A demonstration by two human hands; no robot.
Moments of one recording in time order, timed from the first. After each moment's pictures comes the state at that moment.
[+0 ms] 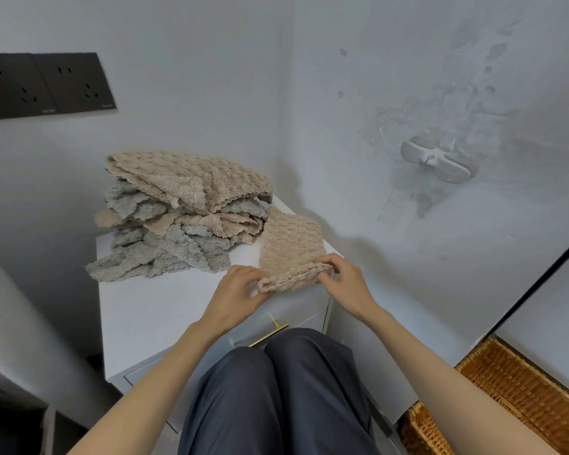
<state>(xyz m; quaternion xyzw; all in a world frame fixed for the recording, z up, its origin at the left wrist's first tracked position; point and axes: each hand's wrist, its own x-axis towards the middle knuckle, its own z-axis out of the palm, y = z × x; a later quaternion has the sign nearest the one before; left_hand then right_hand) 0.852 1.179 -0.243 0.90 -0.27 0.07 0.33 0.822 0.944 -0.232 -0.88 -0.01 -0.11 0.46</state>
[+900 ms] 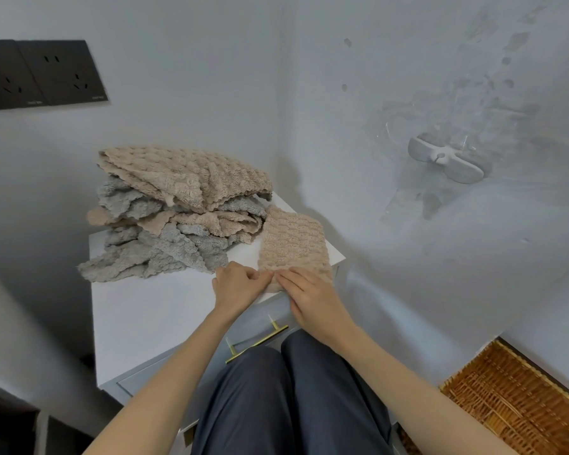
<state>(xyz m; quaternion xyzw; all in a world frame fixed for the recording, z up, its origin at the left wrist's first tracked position) 0.874 1.154 -0.244 0.93 -0.03 0.02 0.37 0.812 0.989 -0.248 -0.92 -0.26 -0.28 0.10</state>
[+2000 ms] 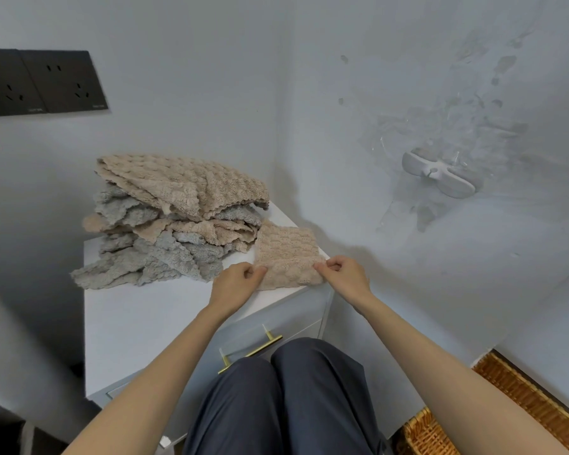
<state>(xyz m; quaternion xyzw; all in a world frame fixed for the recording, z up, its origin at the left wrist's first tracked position) 0.886 1.155 -0.230 0.92 -0.10 0.00 0.38 0.859 0.930 -0.224 -0.90 0.17 -0.05 0.40</state>
